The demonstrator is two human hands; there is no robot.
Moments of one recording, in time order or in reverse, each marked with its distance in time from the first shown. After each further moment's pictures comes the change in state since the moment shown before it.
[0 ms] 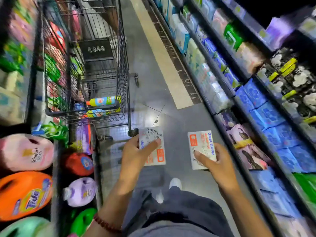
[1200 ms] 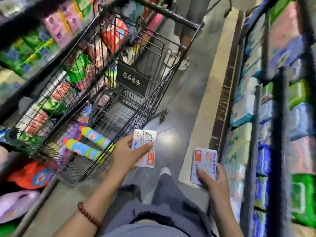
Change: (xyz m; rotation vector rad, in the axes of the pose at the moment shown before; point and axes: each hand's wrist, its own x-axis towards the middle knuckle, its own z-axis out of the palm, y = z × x) left_hand 0.470 0.154 0.054 -0.178 0.529 -0.099; right_hand 0.568 -0.174 0.137 -0.236 -0.425 0.029
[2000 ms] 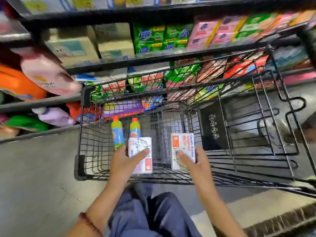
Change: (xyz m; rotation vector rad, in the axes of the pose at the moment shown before) left_hand 0.135 -0.033 -0.080 -0.398 0.922 -0.402; right_hand 0.202 -0.108 0.317 -0.493 -1.025 -0.016
